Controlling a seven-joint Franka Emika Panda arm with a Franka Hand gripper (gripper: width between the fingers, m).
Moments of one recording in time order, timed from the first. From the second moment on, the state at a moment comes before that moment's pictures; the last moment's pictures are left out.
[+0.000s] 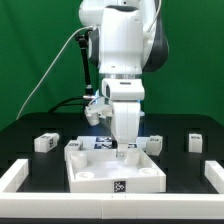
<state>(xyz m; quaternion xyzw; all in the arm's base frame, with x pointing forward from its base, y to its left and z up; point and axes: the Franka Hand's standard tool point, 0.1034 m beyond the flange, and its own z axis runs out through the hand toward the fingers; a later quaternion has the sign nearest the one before) 0.437 -0.021 0.013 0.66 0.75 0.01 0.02</state>
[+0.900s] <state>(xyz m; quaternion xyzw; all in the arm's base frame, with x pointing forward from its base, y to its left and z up) 0.437 -0.022 0.006 0.67 0.75 0.01 0.02</state>
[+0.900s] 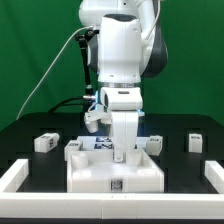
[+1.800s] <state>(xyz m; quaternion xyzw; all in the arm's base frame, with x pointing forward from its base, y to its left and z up) 0.434 0.028 0.011 0.74 0.67 -0.04 0.00</state>
